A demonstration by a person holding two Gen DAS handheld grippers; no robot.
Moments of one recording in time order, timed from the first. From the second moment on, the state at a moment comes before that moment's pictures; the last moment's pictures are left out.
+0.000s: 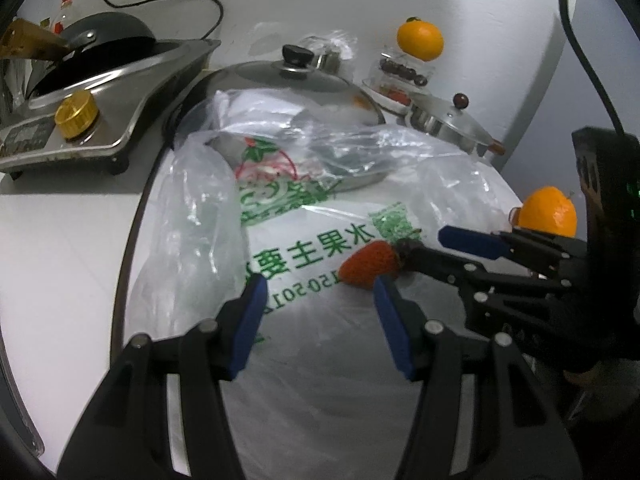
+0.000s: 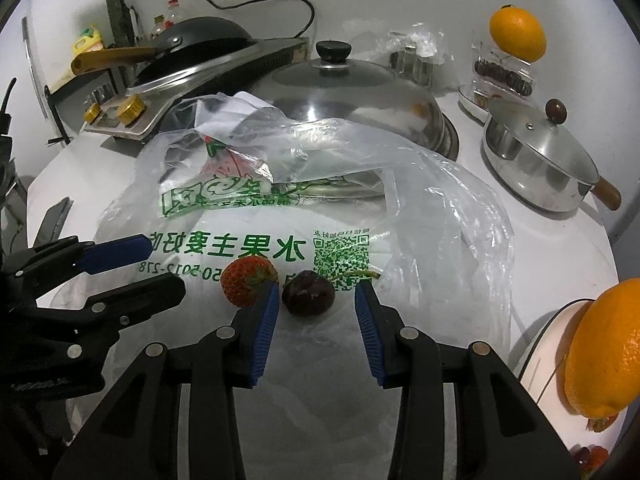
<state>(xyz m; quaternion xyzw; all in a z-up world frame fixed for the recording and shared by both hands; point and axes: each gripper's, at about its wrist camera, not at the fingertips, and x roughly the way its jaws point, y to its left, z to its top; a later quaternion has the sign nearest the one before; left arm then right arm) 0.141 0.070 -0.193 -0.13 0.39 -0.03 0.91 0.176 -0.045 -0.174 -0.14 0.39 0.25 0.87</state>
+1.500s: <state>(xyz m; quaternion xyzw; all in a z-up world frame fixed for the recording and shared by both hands) 0.166 0.023 -0.187 -0.05 0.41 -0.07 0.91 0.180 -0.081 -0.175 -0.06 0.42 0.29 0.86</state>
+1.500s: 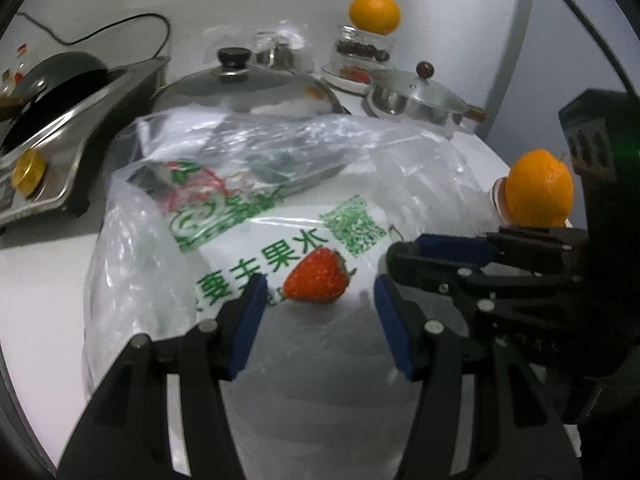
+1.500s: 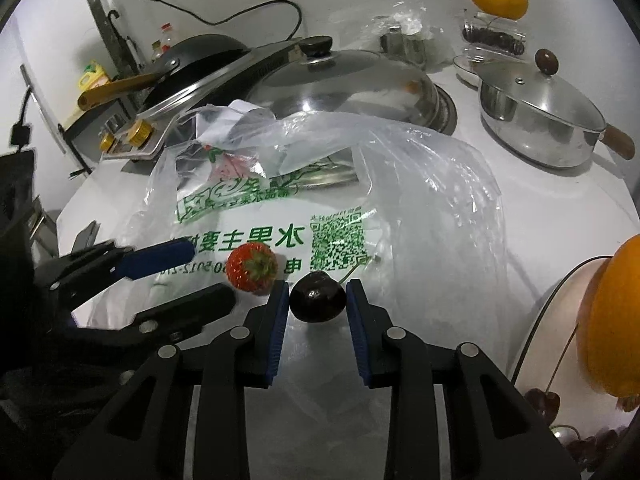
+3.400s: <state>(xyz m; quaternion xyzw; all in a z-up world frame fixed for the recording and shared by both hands) 0.161 0.024 -0.184 -0.03 0.39 -0.08 0.92 0.169 -0.083 -0.164 -0.05 0.40 0.31 0.86</state>
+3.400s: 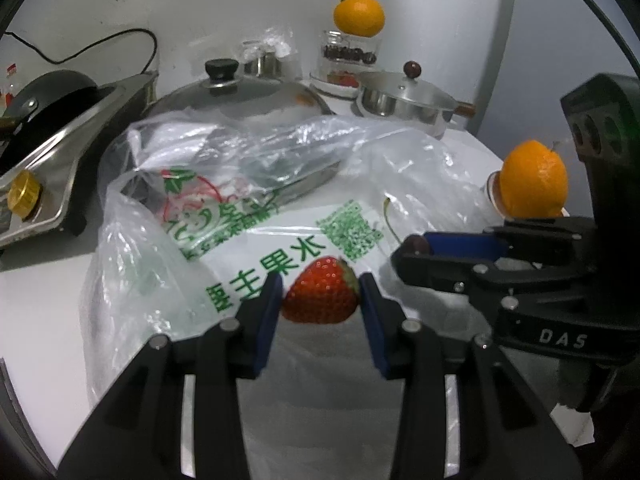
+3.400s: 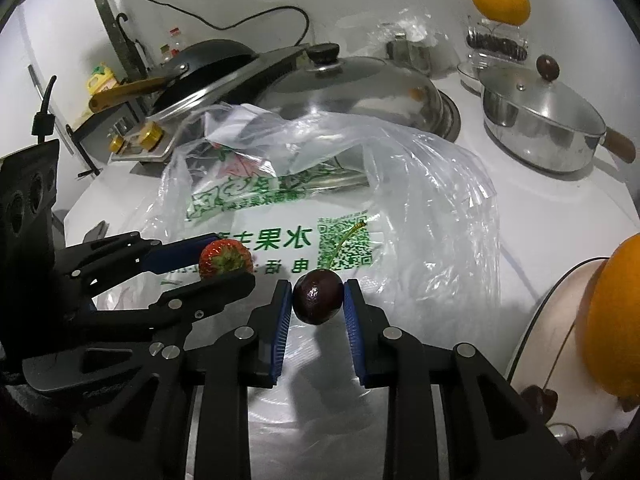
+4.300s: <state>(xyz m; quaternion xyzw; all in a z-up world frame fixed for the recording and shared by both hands) 0.119 0.009 -0.151 -0.02 0.36 -0.08 0.93 0.118 -0.104 -0.128 -0.05 0.36 0.31 0.88</state>
